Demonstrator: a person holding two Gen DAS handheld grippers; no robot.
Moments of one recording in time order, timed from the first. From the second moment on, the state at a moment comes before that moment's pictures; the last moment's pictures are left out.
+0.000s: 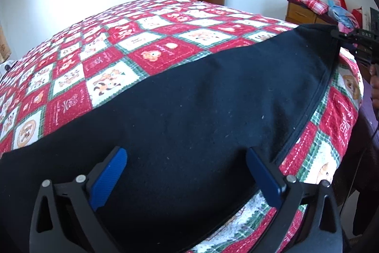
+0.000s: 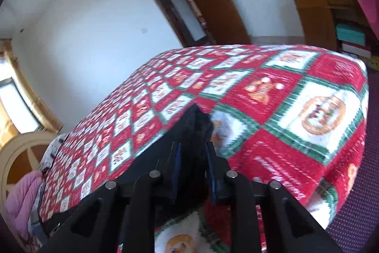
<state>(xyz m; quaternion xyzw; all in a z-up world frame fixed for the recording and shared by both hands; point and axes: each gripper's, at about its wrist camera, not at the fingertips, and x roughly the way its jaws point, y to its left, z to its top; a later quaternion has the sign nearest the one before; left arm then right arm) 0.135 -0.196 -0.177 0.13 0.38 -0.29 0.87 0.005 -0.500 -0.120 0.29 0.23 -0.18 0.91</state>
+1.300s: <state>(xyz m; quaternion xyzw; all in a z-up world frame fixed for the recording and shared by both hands) 0.140 -0.145 -0.152 0.05 0.37 -0.28 0.89 0.024 -0.441 -0.092 0.20 0.20 -0.09 0.95</state>
